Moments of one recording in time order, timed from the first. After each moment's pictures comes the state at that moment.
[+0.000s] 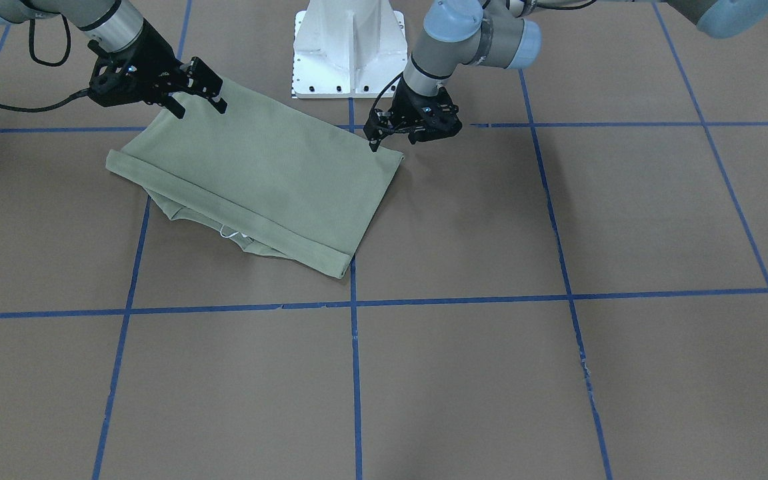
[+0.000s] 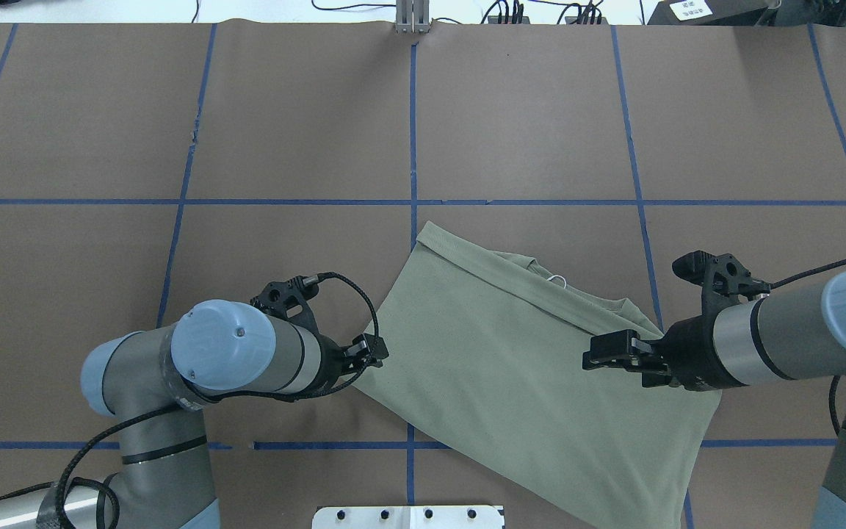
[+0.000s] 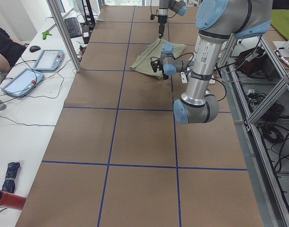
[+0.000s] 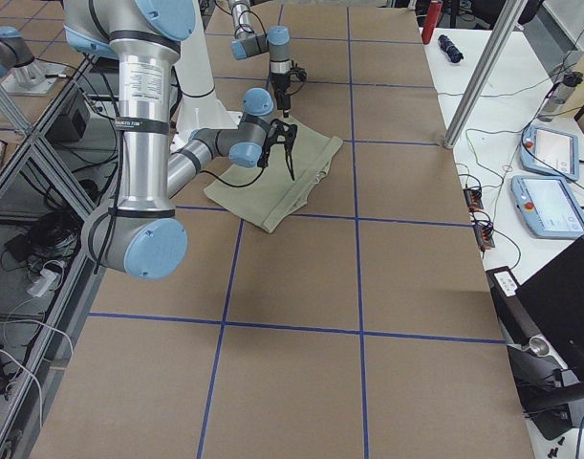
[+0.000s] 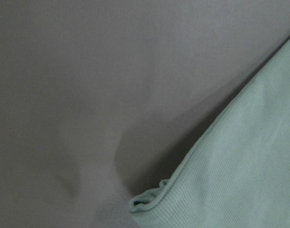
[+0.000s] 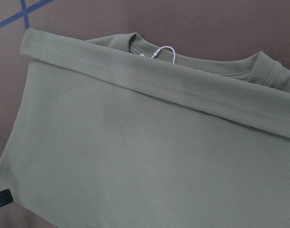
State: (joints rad) left arm -0.29 -2.03 -1.81 -1.93 -1.77 -1.80; right arm 0.51 -1.62 2.18 -1.03 1.99 1.55
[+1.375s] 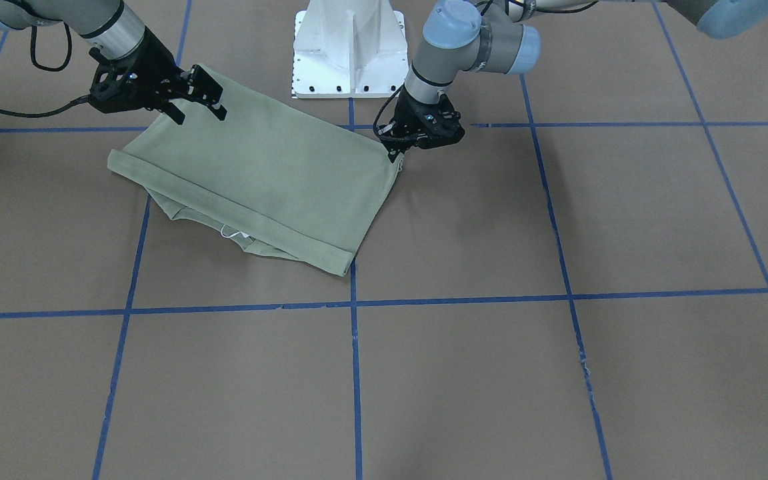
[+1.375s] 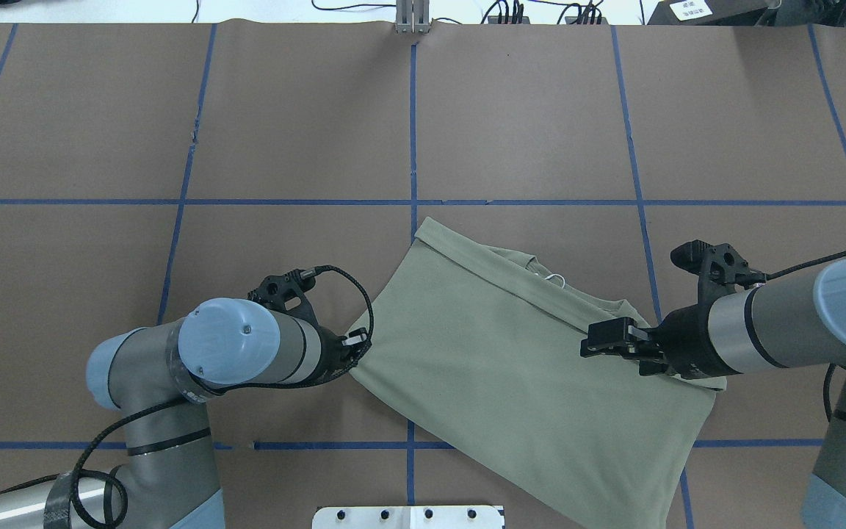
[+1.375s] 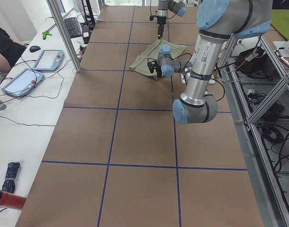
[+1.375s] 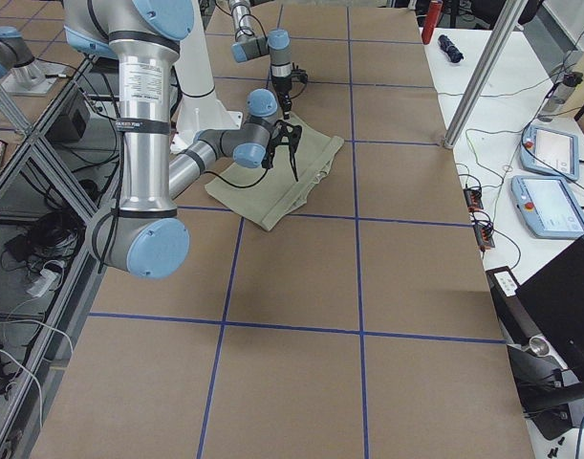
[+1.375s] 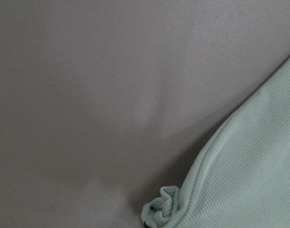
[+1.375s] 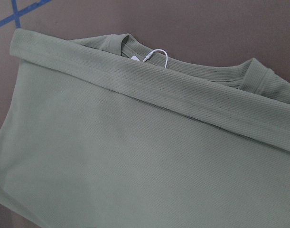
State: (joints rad) left arm -0.35 -2.03 -1.79 -1.93 -1.73 -1.78; right arm 0.51 -1.61 2.16 -1.03 1.98 1.55
